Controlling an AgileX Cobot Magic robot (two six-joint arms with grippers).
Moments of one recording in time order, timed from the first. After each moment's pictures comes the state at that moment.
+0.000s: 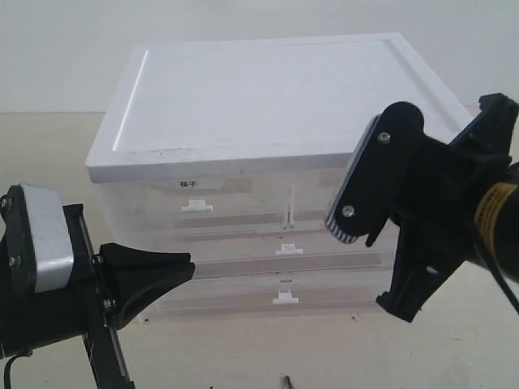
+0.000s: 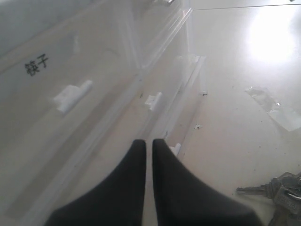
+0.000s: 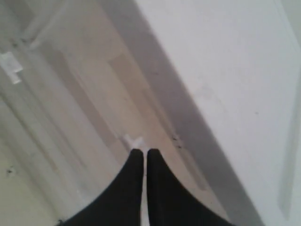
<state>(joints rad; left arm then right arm) -0.43 1.44 -0.21 0.70 -0.95 -0.09 1.02 1.14 -0.61 -1.20 0.67 0.64</state>
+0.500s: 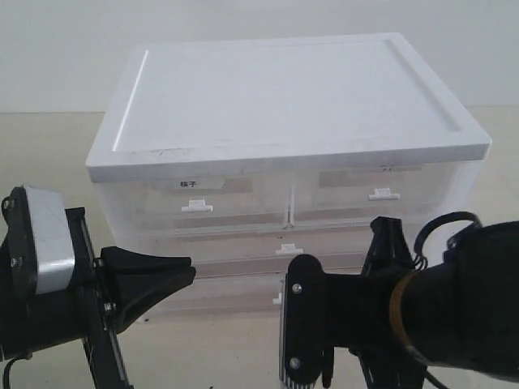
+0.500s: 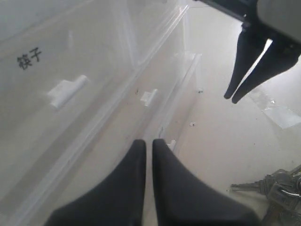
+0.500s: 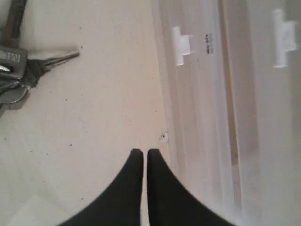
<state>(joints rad) -0.43 1.44 -0.21 0.72 -0.94 -0.11 1.03 1.39 -0.61 -0.63 0.53 -0.02</state>
